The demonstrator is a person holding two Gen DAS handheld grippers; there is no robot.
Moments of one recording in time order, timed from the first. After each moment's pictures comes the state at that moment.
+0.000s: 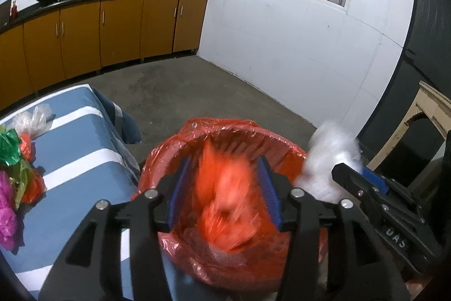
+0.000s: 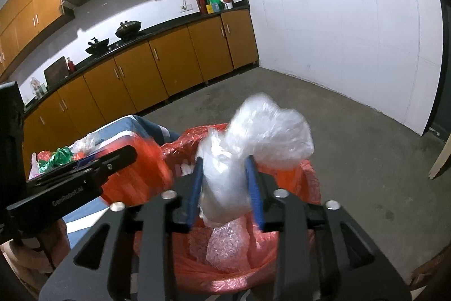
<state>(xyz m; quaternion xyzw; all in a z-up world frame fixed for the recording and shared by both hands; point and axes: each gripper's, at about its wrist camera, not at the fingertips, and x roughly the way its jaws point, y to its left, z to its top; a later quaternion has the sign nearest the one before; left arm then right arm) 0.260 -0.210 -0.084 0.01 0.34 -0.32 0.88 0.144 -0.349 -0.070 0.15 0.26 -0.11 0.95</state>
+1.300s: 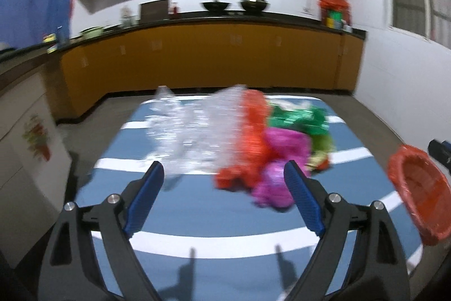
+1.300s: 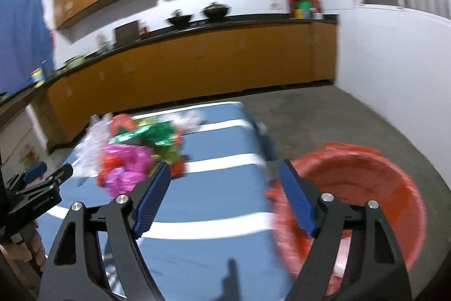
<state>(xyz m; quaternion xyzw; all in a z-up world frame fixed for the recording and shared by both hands) 0.198 0.109 -0.074 -0.02 0.27 0.09 0.96 0.212 -0.139 -0.051 0.04 0.26 0.09 0.96</state>
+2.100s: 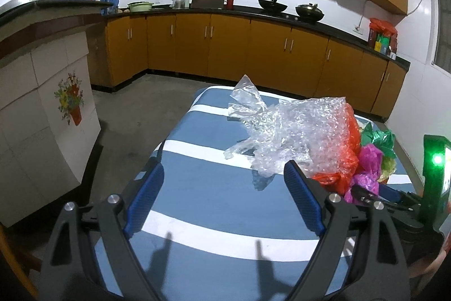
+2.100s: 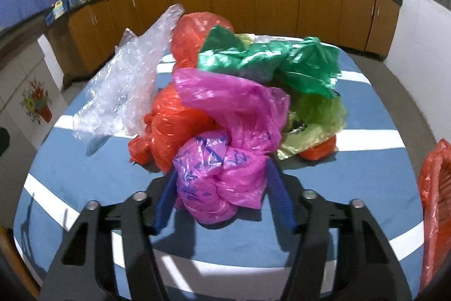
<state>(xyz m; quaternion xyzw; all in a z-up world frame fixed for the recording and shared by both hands) 0.171 0.215 -0.080 -0.10 0.27 0.17 0.94 0.286 0.009 -0.128 -0.02 0.40 0.15 0.90</state>
